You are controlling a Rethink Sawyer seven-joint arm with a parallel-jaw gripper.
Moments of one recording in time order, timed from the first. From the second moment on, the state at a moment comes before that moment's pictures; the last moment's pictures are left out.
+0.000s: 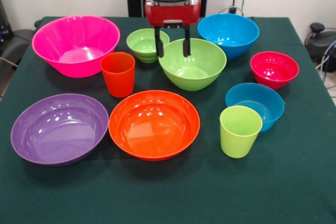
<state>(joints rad) -0.50 -0.70 0.23 1.93 -0.19 0.17 1.69</state>
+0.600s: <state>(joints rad) -0.56 -0.69 0.30 1.89 -0.25 0.27 1.69</state>
